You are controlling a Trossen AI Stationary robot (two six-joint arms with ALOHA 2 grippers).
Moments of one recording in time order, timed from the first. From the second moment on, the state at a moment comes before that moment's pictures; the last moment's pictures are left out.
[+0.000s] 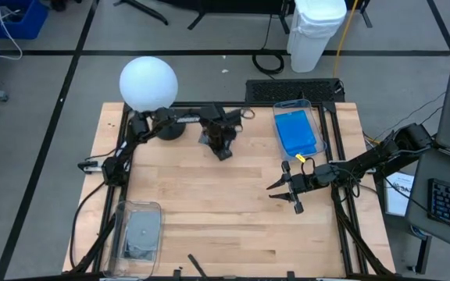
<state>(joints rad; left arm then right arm) 0.38 2.25 1.76 -1.10 0.39 -0.06 0.31 1.10 0.14 0.88 0.08 0.01</state>
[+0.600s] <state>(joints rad) 0.27 2.19 1.76 -1.02 -0.02 0.17 0.31 1.10 0.14 0.89 0.08 0.00</state>
